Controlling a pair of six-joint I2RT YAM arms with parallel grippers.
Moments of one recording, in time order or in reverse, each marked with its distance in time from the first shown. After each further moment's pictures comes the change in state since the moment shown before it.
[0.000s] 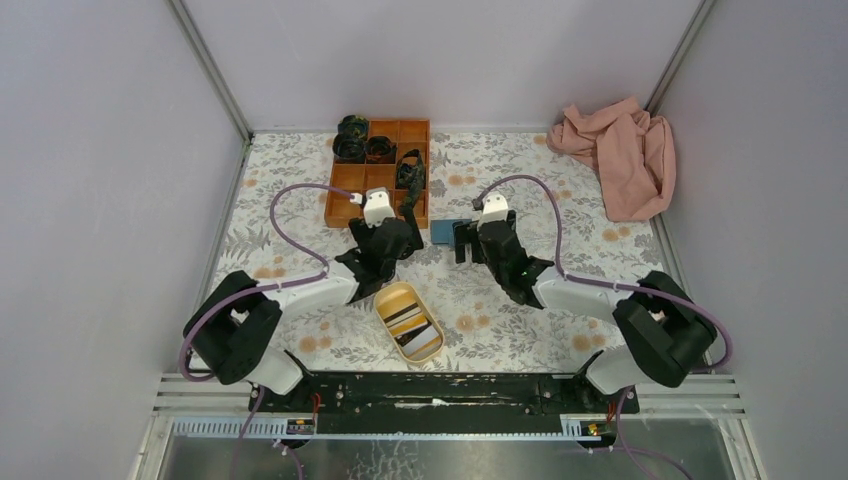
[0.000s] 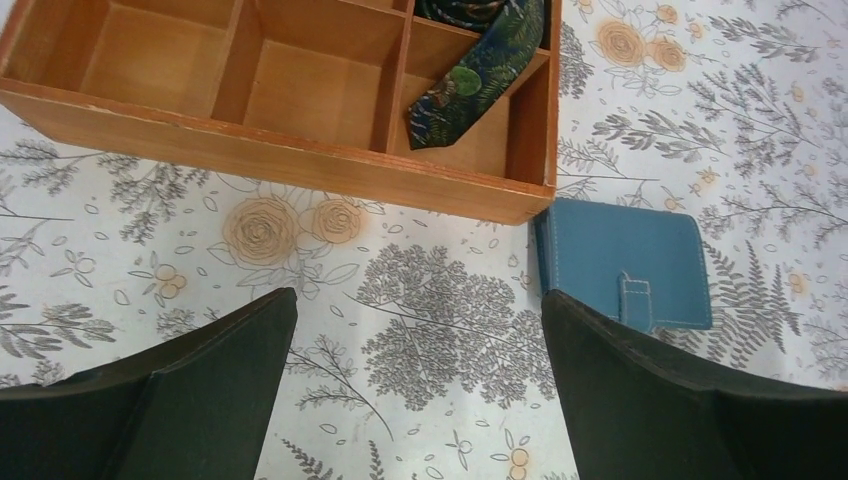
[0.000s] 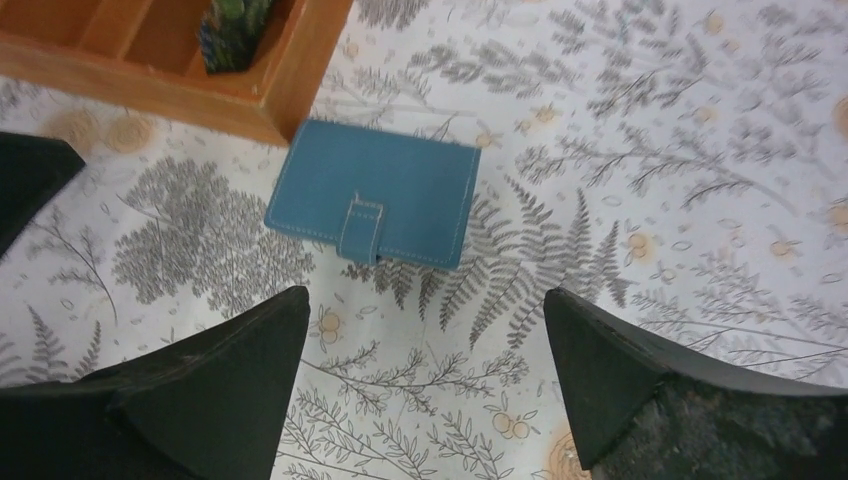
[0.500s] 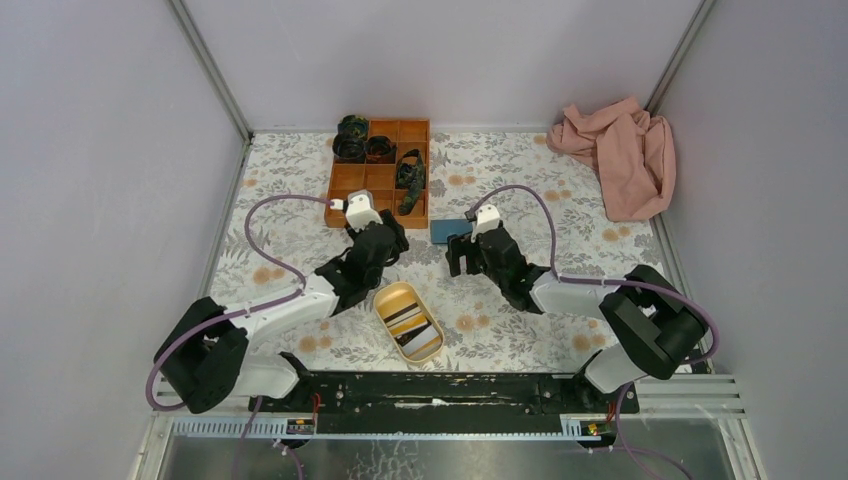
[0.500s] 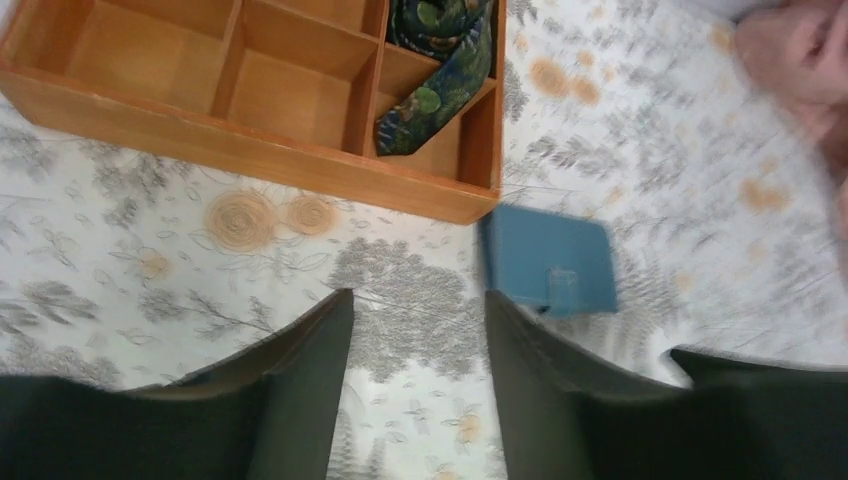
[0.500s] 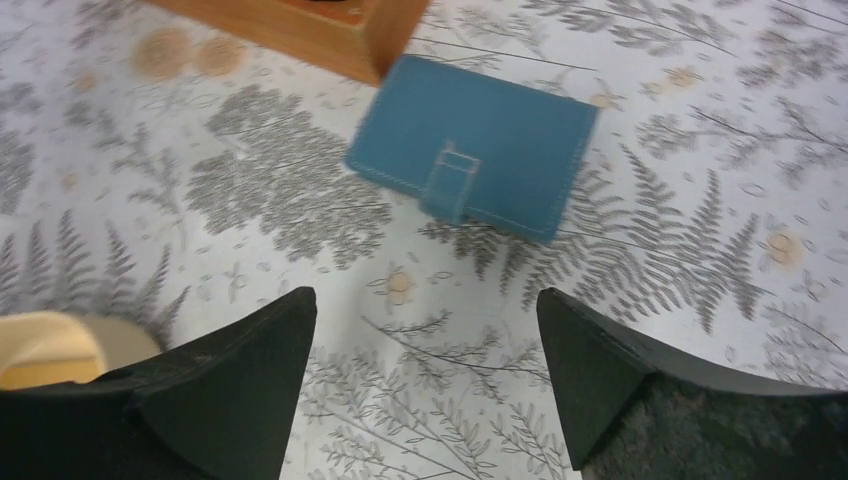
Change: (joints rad) left arm 0.000 -0.173 -0.094 0.034 0.058 -0.053; right arm -0.003 0.087 -0.063 0.126 -0.160 0.028
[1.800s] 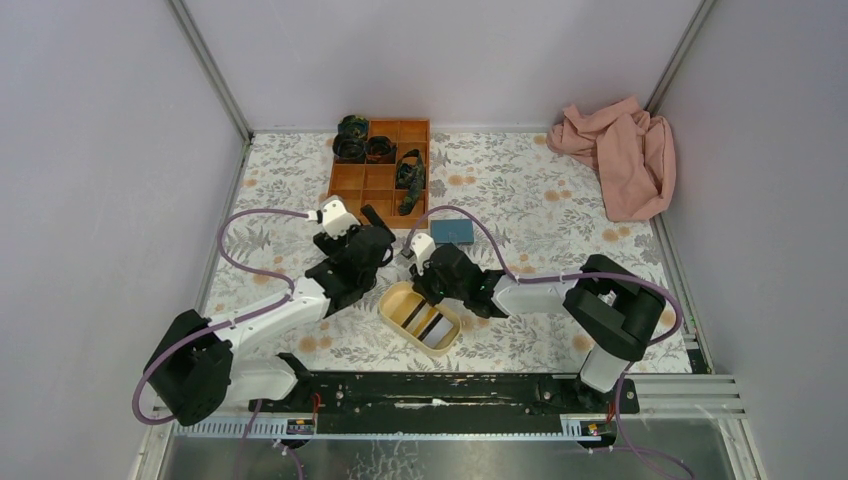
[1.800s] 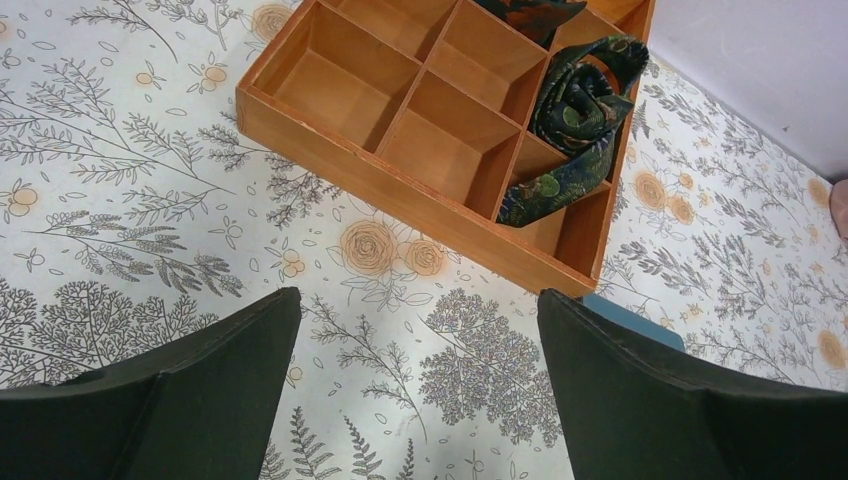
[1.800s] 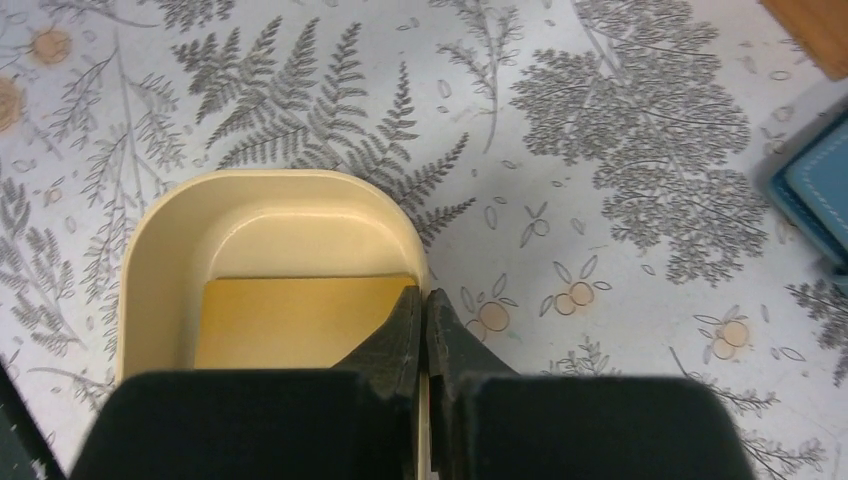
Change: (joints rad) left arm 0.008 -0.089 0.018 -0.228 -0.288 -0.202; right arm 0.233 0.175 0.184 -0.140 -0.303 -0.177
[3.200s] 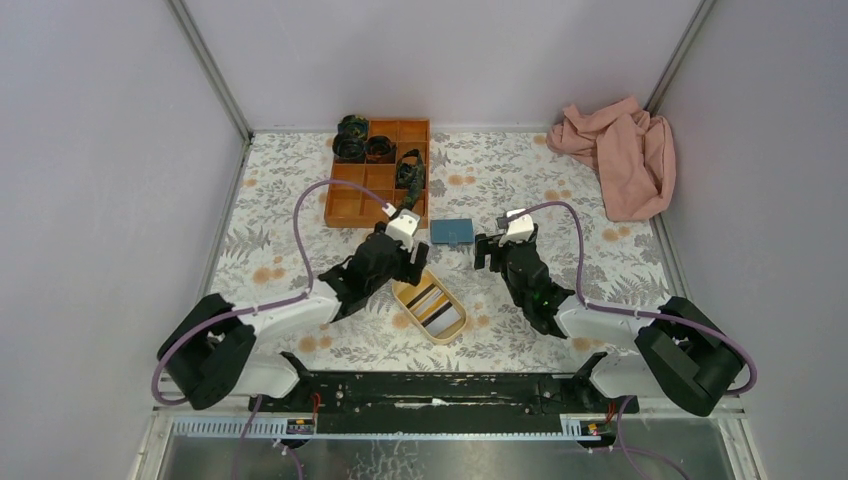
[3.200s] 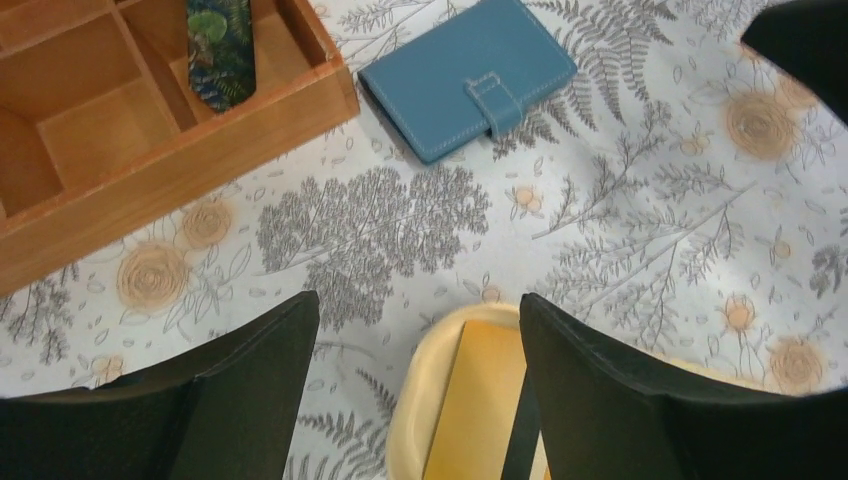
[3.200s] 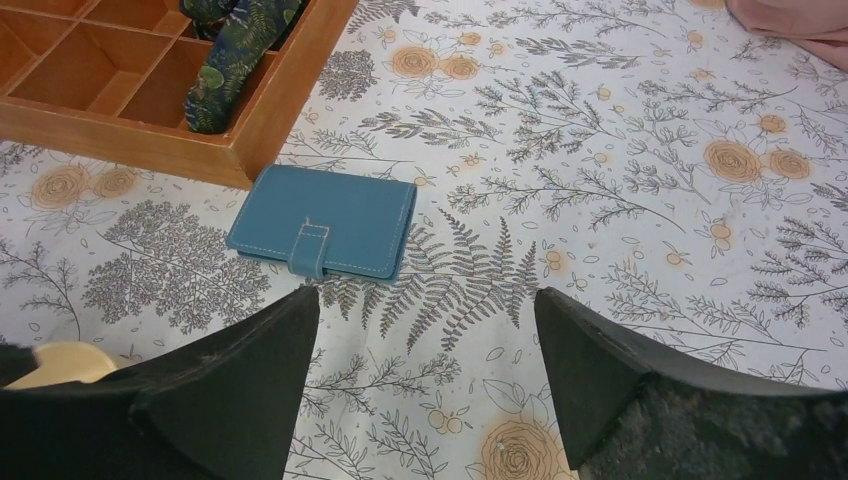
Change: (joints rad) left arm -0.025 0.143 -0.048 0.287 0.695 0.752; right arm -0.227 -0.413 -0.397 0.359 0.546 0.041
